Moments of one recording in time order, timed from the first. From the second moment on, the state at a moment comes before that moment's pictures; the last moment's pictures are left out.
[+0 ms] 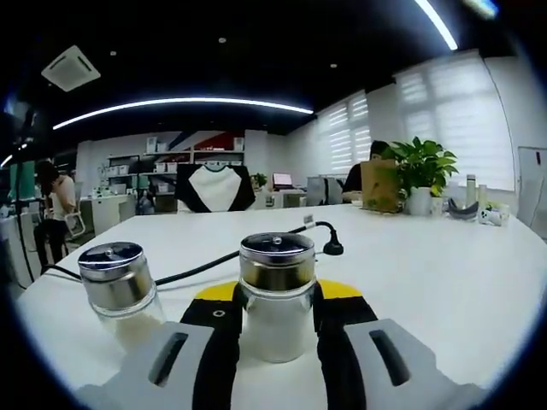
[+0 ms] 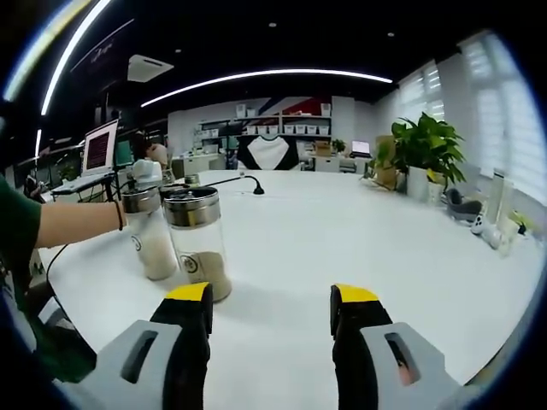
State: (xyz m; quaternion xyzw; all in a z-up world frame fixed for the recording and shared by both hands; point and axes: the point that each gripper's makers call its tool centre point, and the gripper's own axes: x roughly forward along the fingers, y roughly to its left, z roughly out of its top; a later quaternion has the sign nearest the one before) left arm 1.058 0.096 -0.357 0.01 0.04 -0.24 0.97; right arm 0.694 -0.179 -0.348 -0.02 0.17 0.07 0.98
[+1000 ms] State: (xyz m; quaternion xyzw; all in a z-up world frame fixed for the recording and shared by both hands) left arm 1.004 0.098 -0.358 0.01 0.03 -0.30 0.95; right arm 0.697 -0.185 -0.355 -0.01 0.18 0.07 0.98
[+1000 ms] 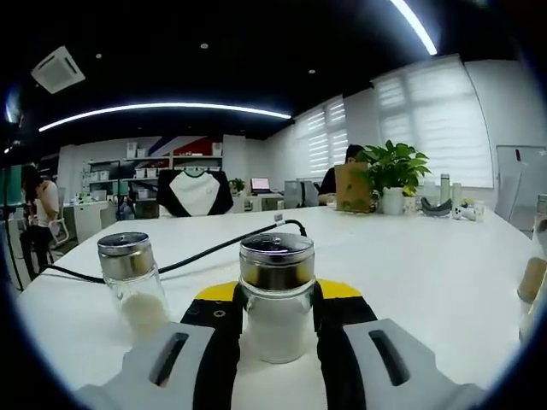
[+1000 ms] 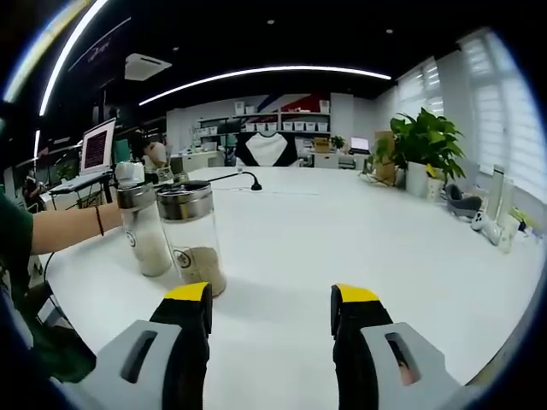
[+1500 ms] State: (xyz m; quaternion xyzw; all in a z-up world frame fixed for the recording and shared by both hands) left arm 0.962 0.100 -0.362 0.02 0.03 -0.33 0.94; right arm 0.696 -0.194 -0.358 -0.03 0.18 0.05 0.98
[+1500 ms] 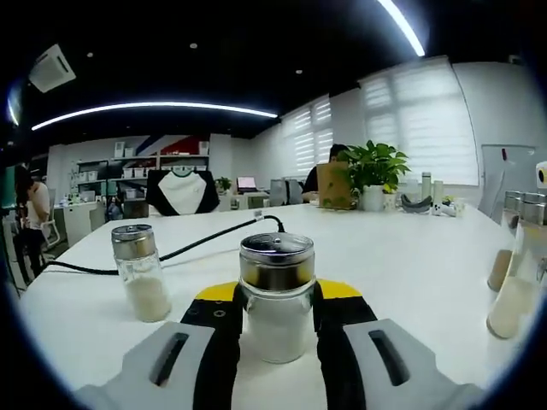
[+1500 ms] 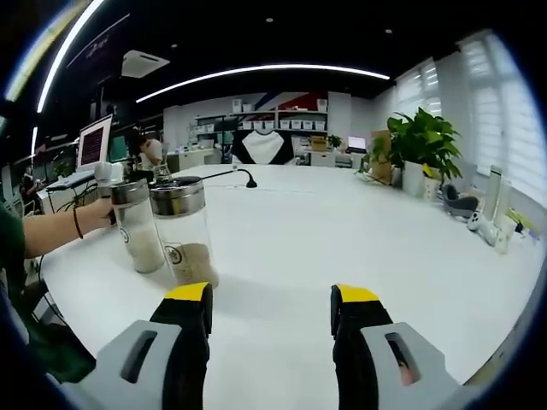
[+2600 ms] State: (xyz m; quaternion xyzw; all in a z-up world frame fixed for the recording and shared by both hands) left arm 0.856 0.102 -0.361 0.01 0.04 -0.37 0.93; right arm 0.697 -0.182 -0.362 -0.01 0.18 0.08 0.98
